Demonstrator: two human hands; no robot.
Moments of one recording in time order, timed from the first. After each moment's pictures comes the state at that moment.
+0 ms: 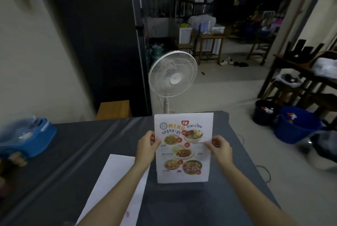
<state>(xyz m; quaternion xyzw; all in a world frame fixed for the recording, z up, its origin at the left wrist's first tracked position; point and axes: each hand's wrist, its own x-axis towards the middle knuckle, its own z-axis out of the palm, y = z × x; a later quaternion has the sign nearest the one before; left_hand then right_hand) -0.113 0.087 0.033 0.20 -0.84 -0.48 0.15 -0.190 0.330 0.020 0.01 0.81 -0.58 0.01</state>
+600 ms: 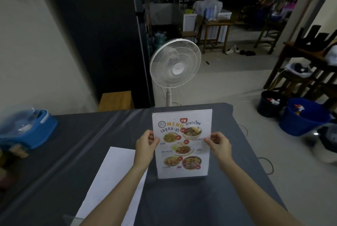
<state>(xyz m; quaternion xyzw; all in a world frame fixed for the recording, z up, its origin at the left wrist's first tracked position) -0.113 0.090 0.009 0.22 -0.82 -0.50 0.16 -0.209 0.329 -0.010 0.01 0.79 -0.61 0.05</state>
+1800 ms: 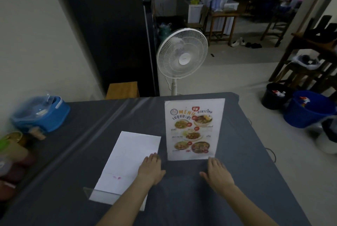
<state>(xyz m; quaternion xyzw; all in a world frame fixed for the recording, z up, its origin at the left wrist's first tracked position) -0.021 0.093 -0.053 0.11 -0.96 -0.05 -0.25 -0.094 0.332 -0.077 -0.19 0.96 -0.04 0.19</state>
